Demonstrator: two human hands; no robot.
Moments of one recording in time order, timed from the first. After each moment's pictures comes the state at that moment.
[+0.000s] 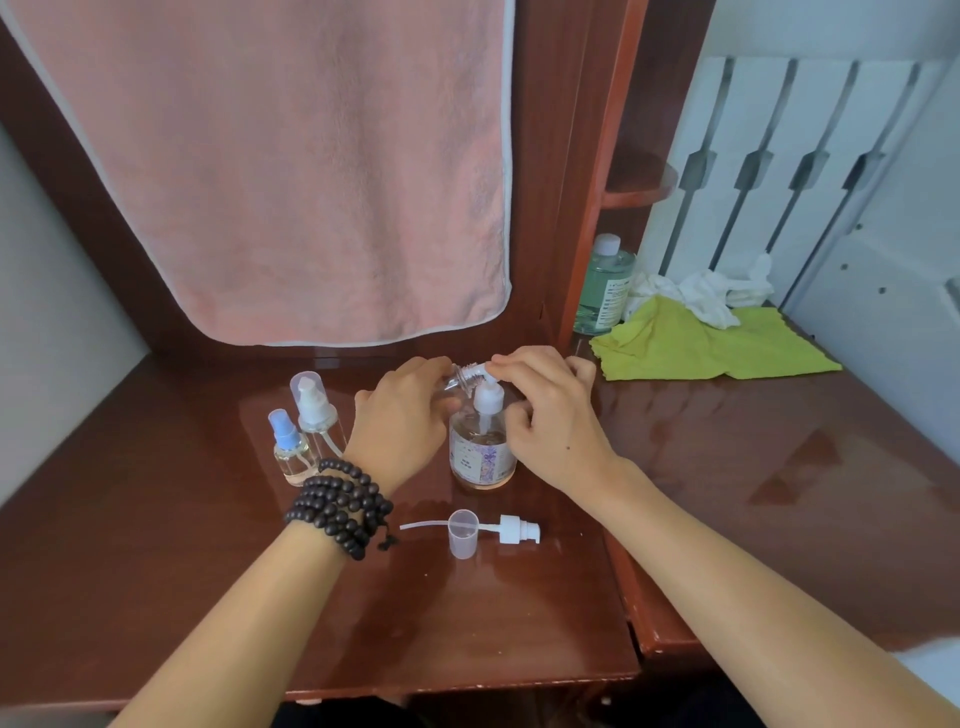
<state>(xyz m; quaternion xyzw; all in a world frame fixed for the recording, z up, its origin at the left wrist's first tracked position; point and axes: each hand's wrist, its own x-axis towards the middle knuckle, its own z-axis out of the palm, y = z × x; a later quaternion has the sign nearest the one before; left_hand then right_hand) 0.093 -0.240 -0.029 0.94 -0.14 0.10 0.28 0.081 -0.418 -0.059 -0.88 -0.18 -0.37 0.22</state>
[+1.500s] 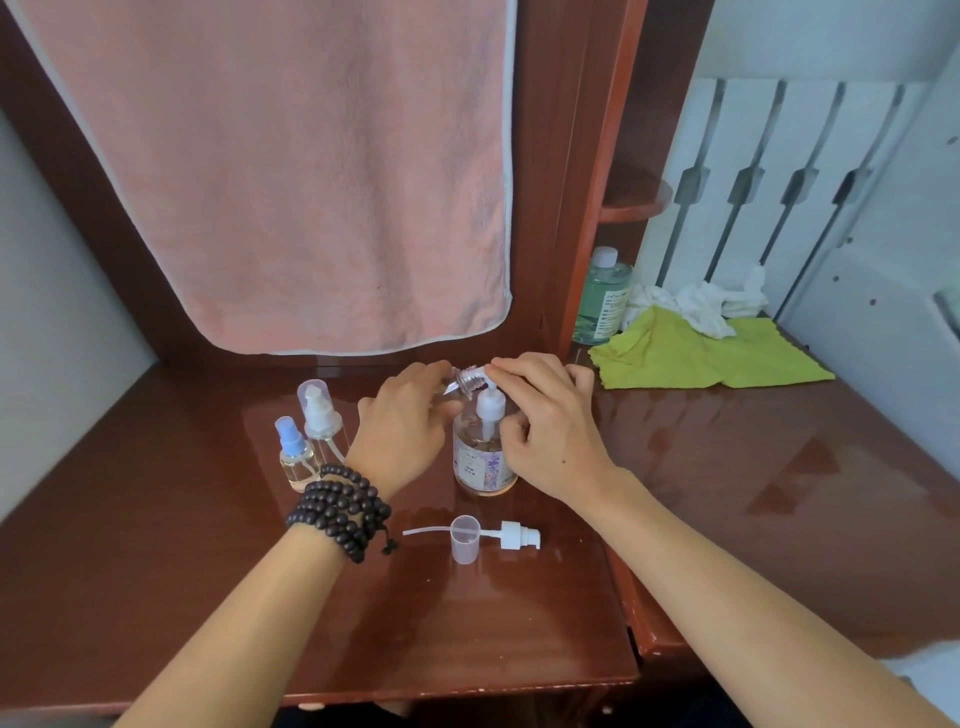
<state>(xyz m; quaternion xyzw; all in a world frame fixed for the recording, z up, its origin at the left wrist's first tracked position) 0.096 -0.235 -0.032 0.93 -0.16 0.12 0.30 0.079 -0.416 -0.057 -0.87 -0.19 -0.40 0.19</state>
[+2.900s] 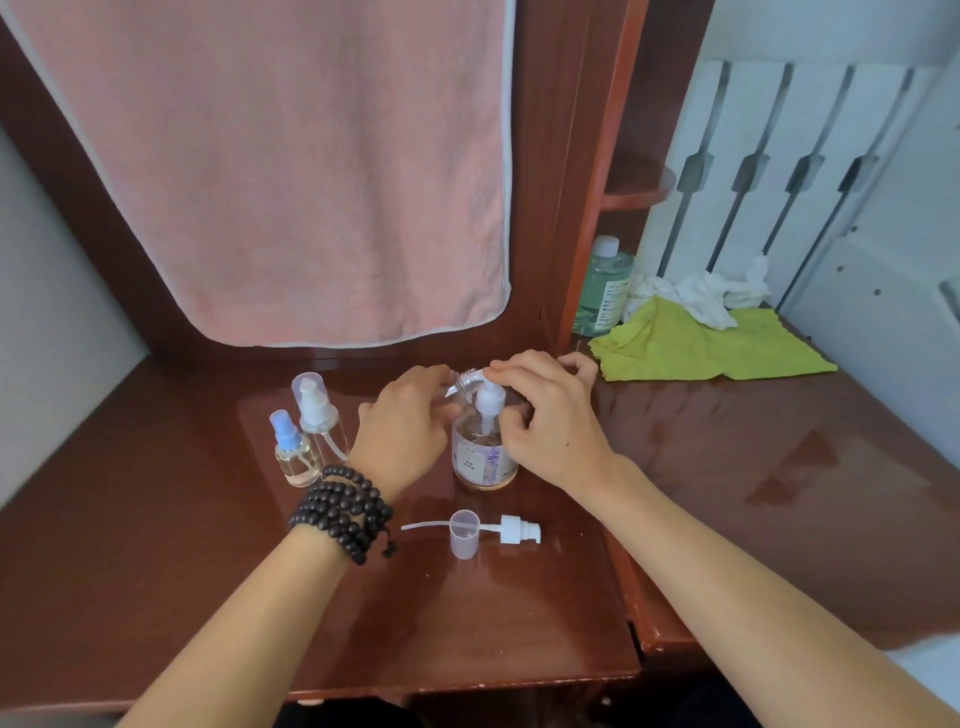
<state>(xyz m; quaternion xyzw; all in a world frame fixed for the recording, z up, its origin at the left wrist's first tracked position) 0.095 -0.238 -0.038 0.93 -0.14 0.09 0.31 0.082 -0.415 -0.058 -0.89 -0.16 -0.35 0.25</state>
